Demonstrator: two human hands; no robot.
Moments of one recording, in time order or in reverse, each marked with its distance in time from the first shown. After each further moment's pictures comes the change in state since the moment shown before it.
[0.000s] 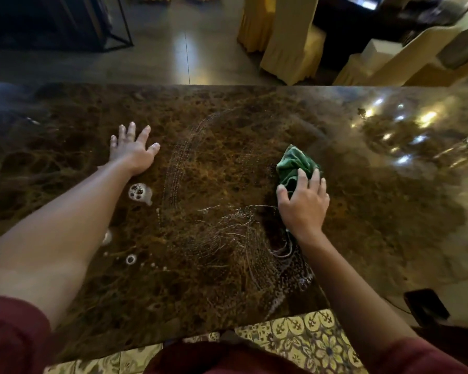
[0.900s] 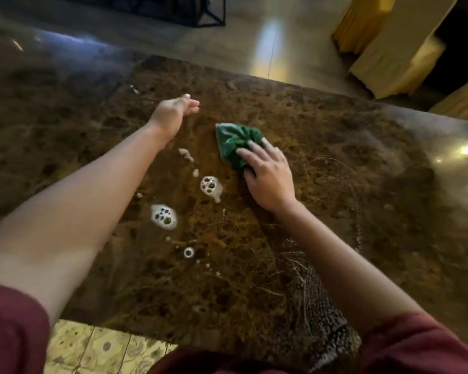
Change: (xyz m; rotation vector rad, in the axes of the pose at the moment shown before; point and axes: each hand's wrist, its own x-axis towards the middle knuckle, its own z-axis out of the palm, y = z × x) left_hand -0.029 -0.052 -0.067 -0.994 0.130 -0.058; right_hand 0.033 -0.194 0.086 0.002 -0.166 -0.917
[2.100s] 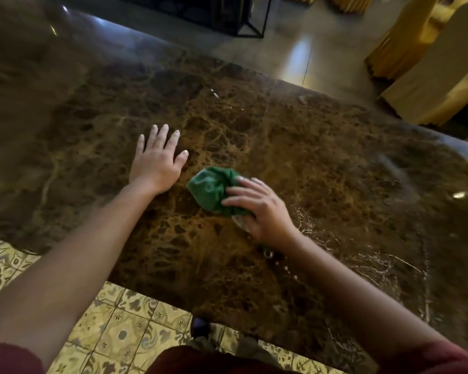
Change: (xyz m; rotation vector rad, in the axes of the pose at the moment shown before) left_hand -0.100 -0.139 -0.150 1.017 0.239 0.042; right_hand -0.020 -0.149 0.046 0.343 -0.122 -0.426
